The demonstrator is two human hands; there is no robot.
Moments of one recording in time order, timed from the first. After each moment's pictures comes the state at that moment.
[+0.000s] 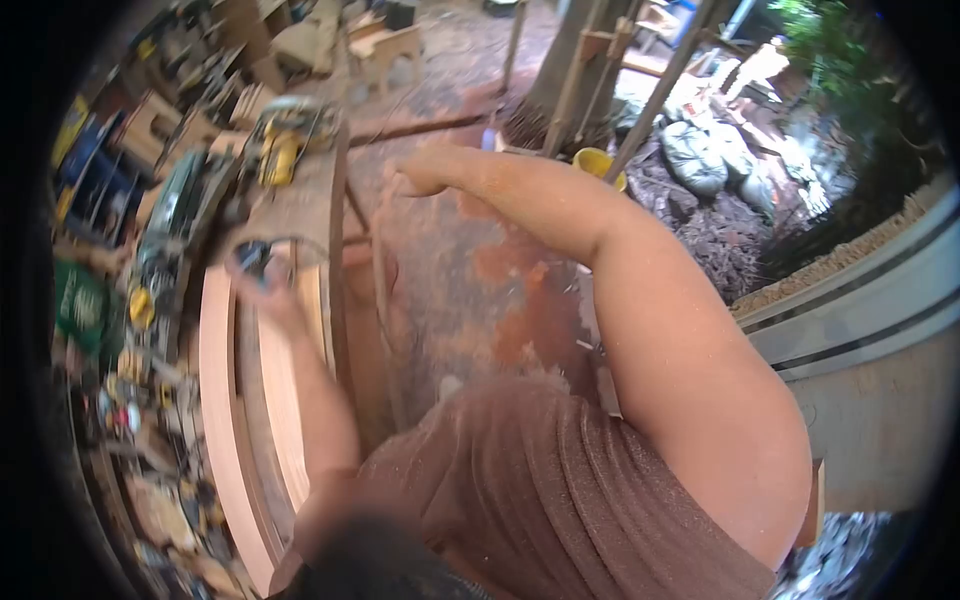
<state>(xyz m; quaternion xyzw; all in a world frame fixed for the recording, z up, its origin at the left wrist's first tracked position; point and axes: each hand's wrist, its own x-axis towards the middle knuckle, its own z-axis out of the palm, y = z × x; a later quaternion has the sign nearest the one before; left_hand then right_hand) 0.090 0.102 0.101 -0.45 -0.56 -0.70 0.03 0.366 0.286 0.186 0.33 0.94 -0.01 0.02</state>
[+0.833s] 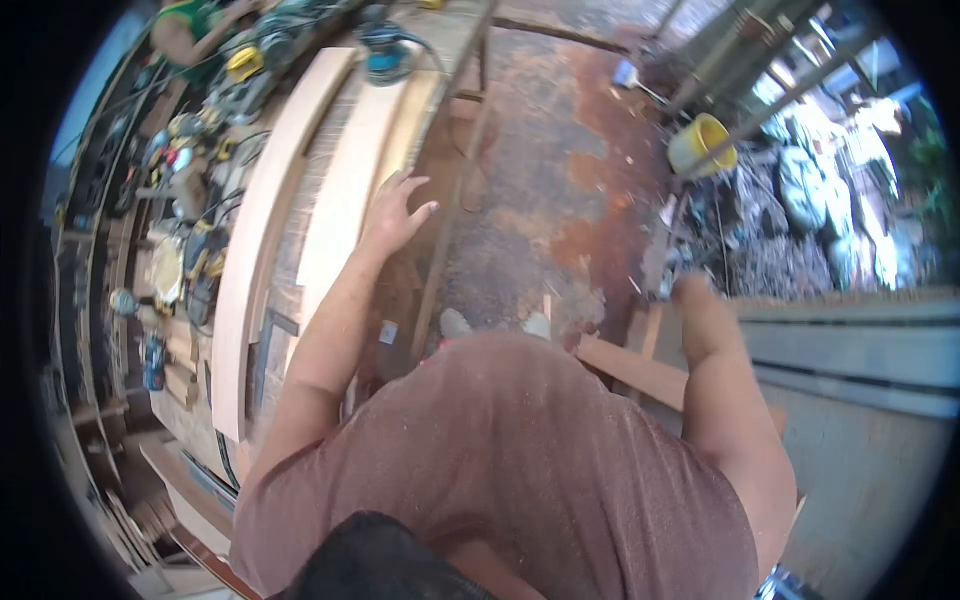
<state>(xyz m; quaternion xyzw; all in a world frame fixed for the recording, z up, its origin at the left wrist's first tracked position) 0.118 -0.154 0.044 -0.67 -0.68 -0.29 -0.11 0.738 0.018 -0.097 0.28 0.84 0.46 -0.10</state>
